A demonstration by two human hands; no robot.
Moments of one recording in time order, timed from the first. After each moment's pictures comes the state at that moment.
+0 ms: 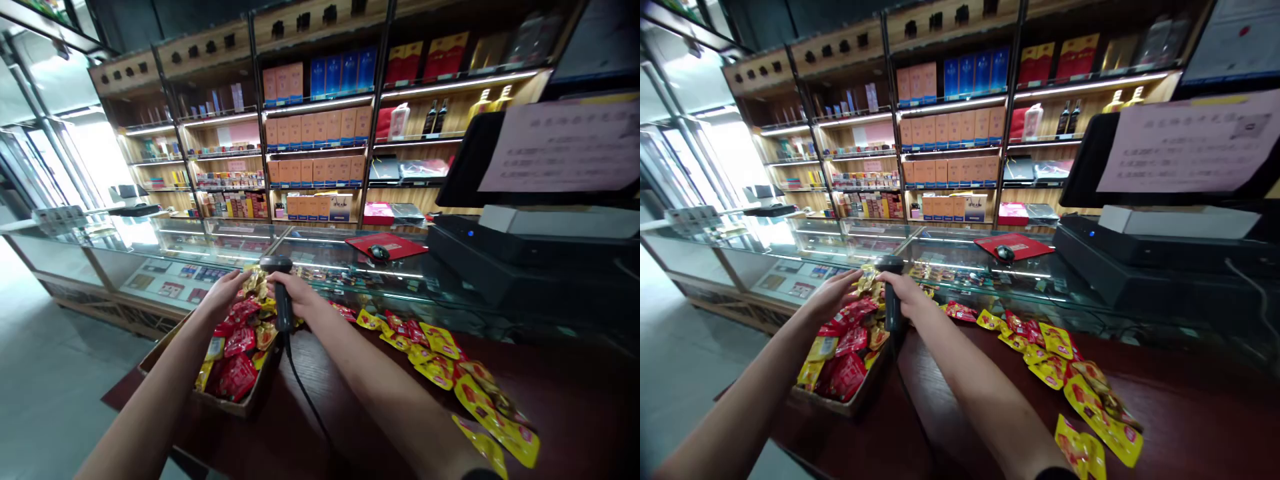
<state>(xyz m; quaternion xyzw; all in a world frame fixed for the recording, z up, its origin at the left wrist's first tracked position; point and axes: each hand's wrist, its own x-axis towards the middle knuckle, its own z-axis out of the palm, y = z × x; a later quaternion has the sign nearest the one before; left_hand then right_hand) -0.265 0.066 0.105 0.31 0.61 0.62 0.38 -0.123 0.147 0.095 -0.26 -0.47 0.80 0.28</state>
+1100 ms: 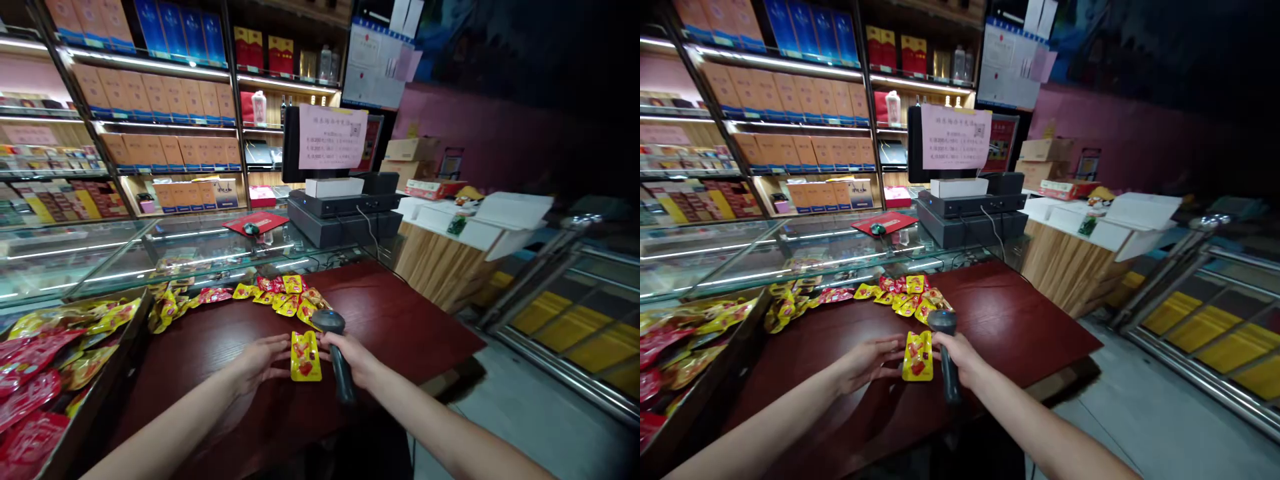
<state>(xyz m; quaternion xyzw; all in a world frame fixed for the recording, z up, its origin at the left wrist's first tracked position) 0.042 0.056 -0.035 0.33 0.41 0.27 0.81 0.255 0.024 -0.043 -0.54 -0.26 0.63 0.50</state>
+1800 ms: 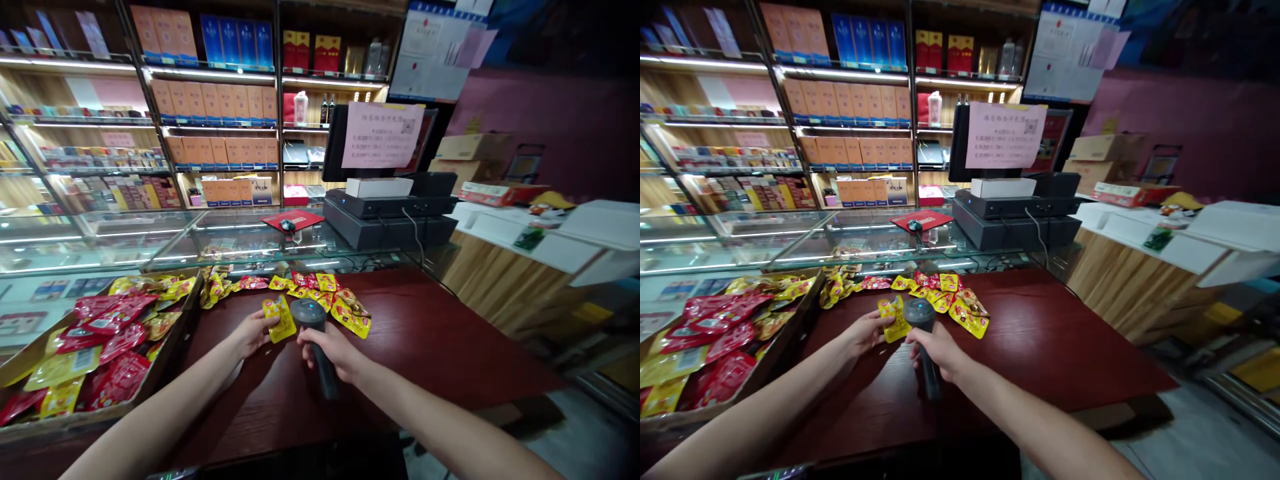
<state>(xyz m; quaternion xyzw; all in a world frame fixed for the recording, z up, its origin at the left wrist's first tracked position) -0.040 0.093 -0.058 0.29 0.44 0.43 0.73 0.150 0.032 -0.005 -0.46 -0.41 0.68 0.38</state>
